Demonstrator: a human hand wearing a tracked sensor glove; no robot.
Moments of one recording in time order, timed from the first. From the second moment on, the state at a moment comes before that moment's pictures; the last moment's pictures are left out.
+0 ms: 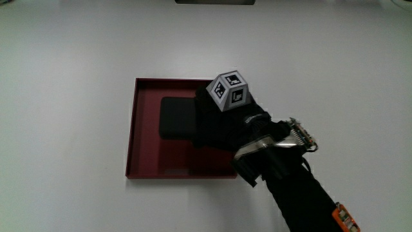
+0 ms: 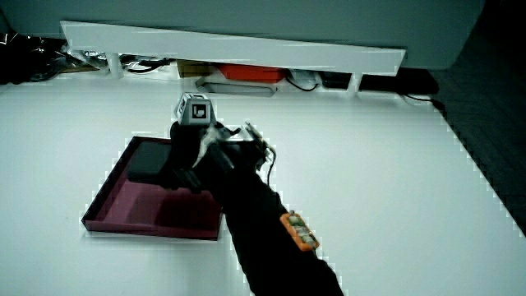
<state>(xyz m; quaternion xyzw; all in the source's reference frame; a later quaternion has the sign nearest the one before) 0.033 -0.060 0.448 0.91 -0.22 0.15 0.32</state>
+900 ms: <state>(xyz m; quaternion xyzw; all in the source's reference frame) 0.011 -0.030 0.521 0.90 -0.19 0.12 0.37</state>
